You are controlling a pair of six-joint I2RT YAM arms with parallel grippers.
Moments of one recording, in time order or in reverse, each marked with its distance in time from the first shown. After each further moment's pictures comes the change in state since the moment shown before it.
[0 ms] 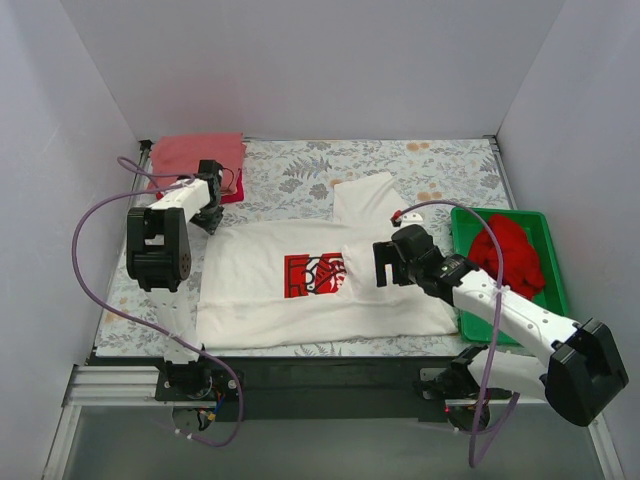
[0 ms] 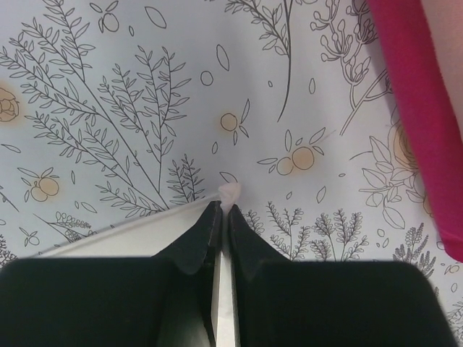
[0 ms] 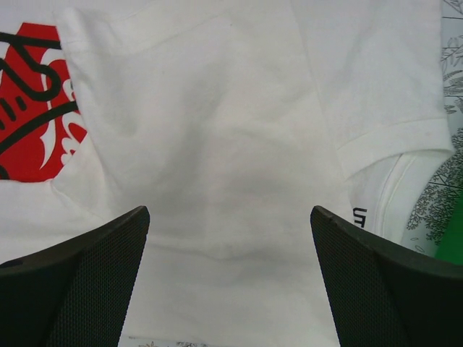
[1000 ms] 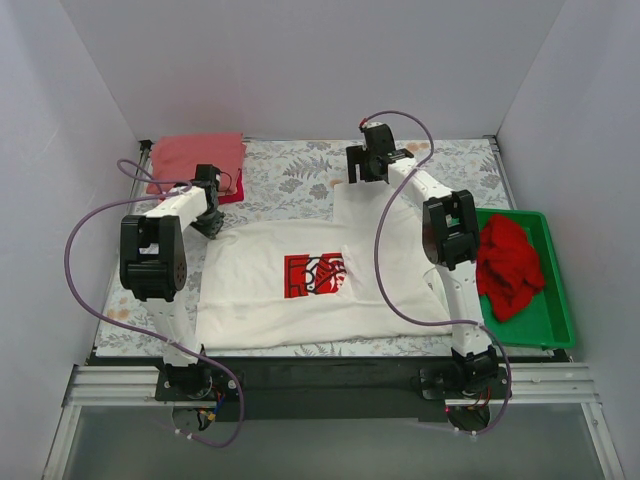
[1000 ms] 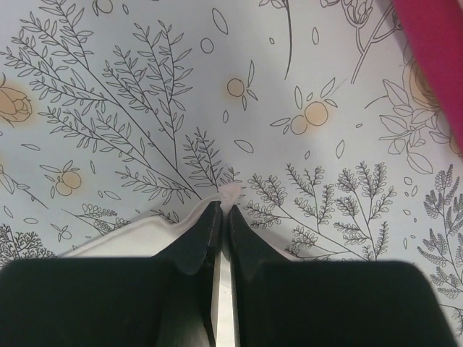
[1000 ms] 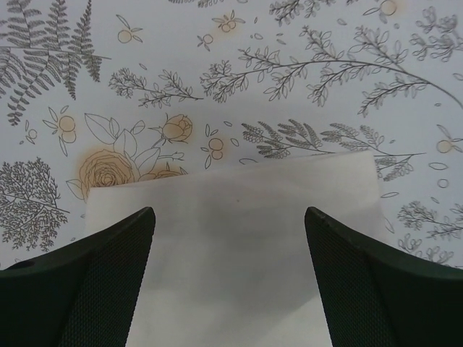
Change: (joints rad) left arm 0.000 -0.103 -0.119 0.079 0.060 0.161; right arm -0.314 1.273 1.334 0.051 -0.167 -0.234
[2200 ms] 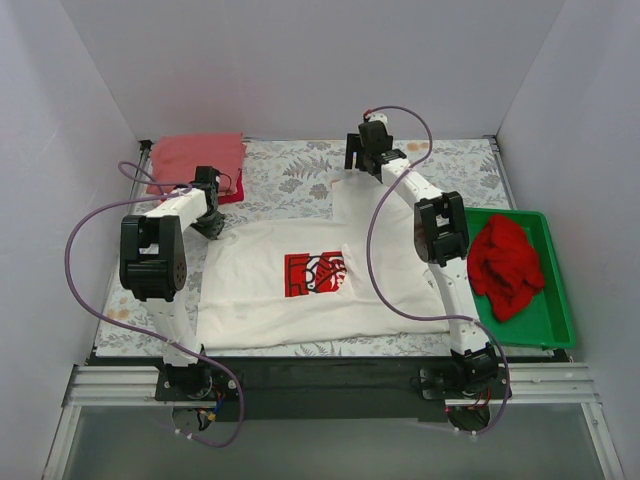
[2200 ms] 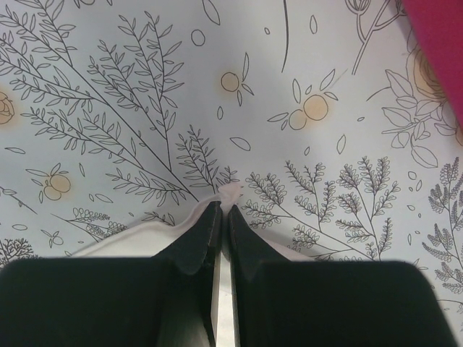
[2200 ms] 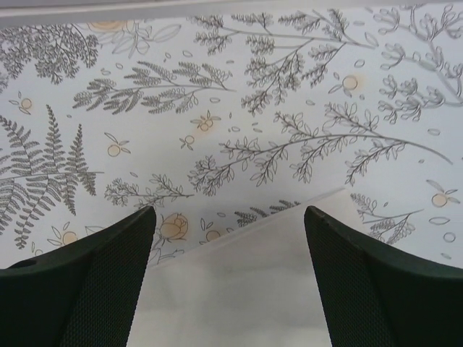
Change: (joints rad) left arm 0.000 0.002 -0.027 0.042 0.033 0.022; right arm 0.011 0.165 0.177 0.091 0.140 0.145
